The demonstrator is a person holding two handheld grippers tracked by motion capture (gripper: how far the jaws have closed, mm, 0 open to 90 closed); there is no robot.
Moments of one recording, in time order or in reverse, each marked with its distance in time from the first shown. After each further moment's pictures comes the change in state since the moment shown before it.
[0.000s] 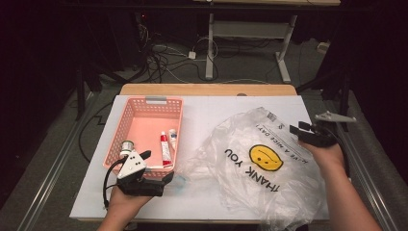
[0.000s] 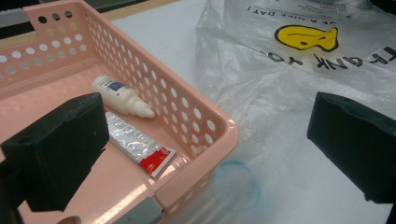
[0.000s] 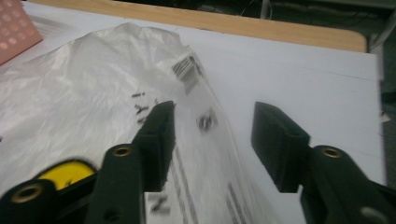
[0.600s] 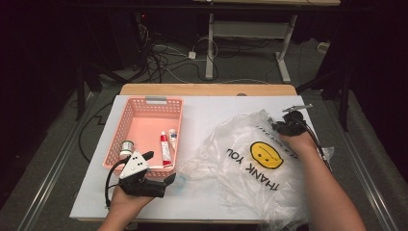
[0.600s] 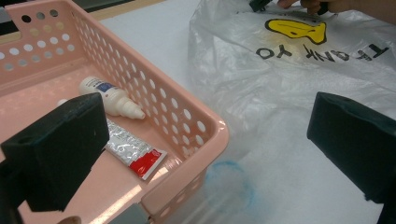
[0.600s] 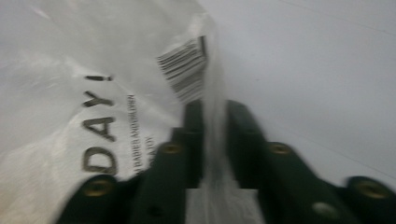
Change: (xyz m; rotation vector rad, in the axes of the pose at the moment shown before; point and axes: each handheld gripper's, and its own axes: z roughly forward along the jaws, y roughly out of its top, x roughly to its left) left arm -0.003 0.001 0.004 0.004 -0.025 0.012; right arm 0.002 0.005 0.100 0.251 -0.033 -0.089
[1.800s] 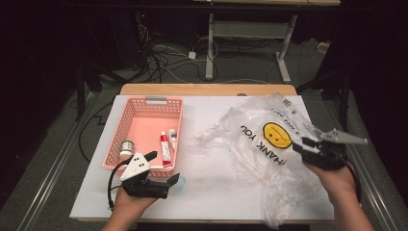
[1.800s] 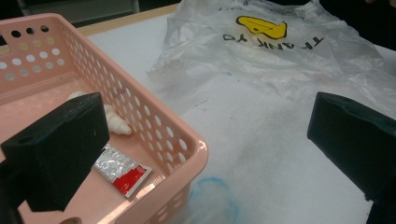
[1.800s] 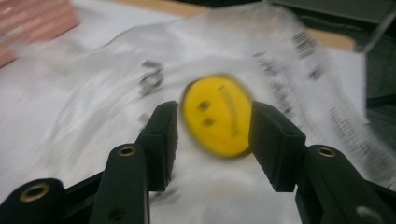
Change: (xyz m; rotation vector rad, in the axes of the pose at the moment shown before) left arm -0.008 0.003 0.002 -0.052 -0.022 -0.014; right arm 0.056 -0.068 -0.160 -0.243 0.002 0.011
